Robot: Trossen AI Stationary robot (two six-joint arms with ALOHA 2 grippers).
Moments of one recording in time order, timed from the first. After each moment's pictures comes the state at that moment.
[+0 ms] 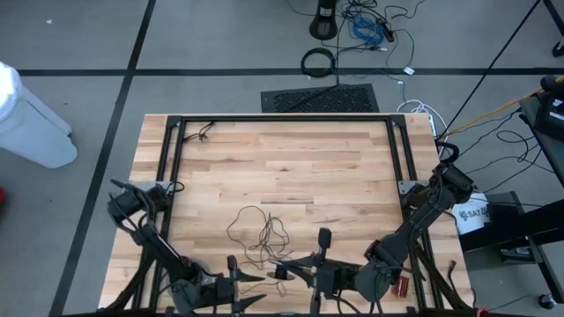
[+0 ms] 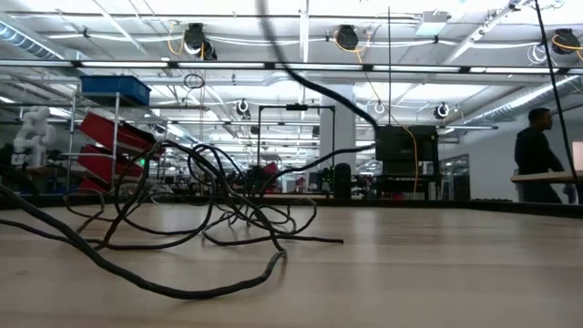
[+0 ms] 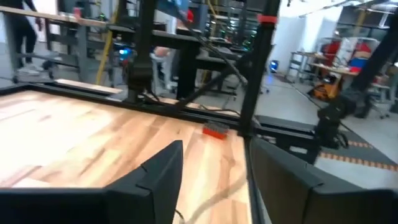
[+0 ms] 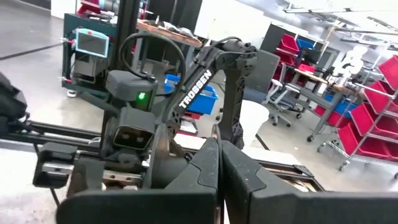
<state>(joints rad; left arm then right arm) -0.94 1.96 1.00 1.05 -1.05 -0.10 0.75 1.76 1.45 0.28 0.92 -0.21</state>
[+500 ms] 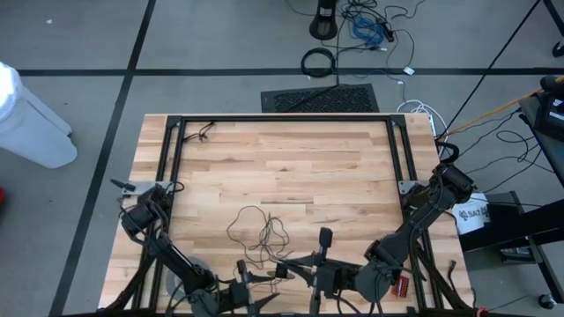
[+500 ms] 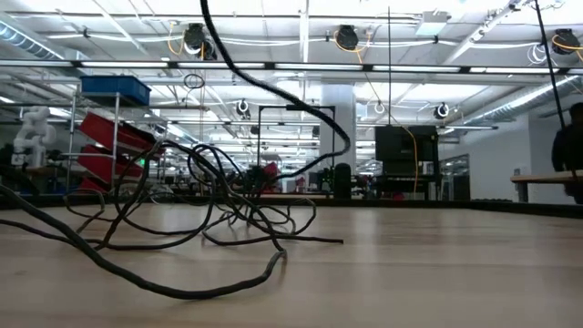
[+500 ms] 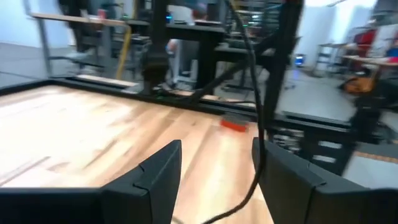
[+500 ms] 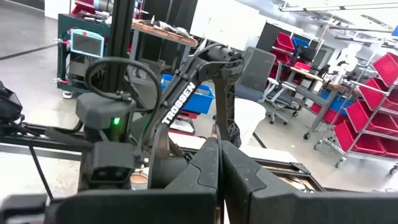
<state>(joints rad) -0.90 2.12 1.14 1.03 -1.12 -0.09 0.75 1.76 1.45 0.28 0.94 -0.20</state>
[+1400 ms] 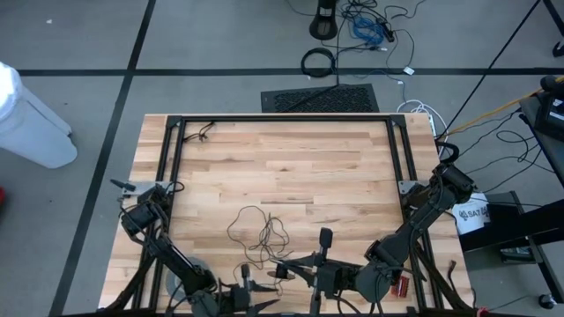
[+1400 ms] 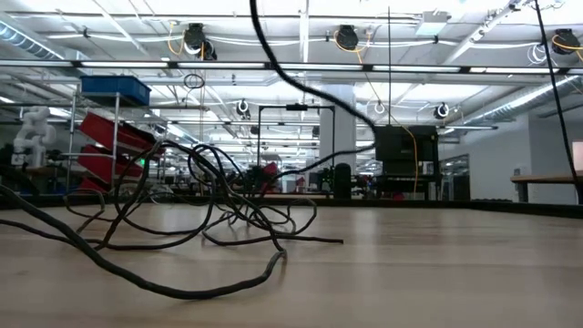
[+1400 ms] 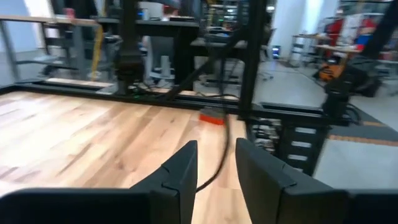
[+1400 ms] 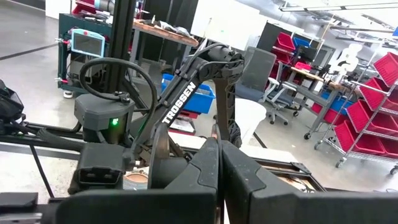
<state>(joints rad) -0.90 2.12 1.15 1.00 -1.00 -0.07 0.76 1.76 1.45 0.28 0.94 -0.20</state>
